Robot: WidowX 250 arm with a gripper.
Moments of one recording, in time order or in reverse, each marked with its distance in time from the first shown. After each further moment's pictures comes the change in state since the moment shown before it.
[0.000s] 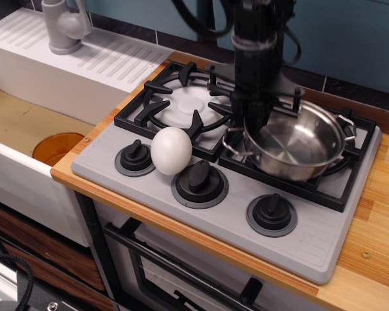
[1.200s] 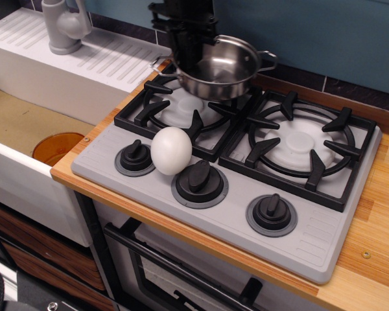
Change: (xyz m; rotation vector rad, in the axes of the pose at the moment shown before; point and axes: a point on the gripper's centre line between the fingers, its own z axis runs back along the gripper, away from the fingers) arm 0.053 0.122 0.002 -0.058 -0.010 -0.128
